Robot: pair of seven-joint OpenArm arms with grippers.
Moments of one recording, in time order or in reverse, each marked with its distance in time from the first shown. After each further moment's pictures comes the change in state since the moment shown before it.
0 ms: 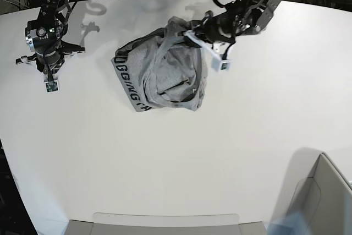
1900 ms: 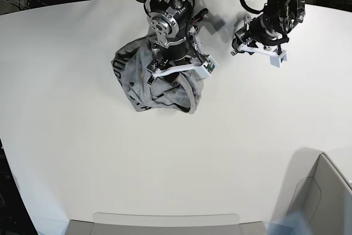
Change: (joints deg) left arm 10.1 8.6 -32.9 -1.1 -0.4 -1.1 5.5; right arm 1.7 -14.6 -60.3 -2.3 -36.9 -1.2 0.5
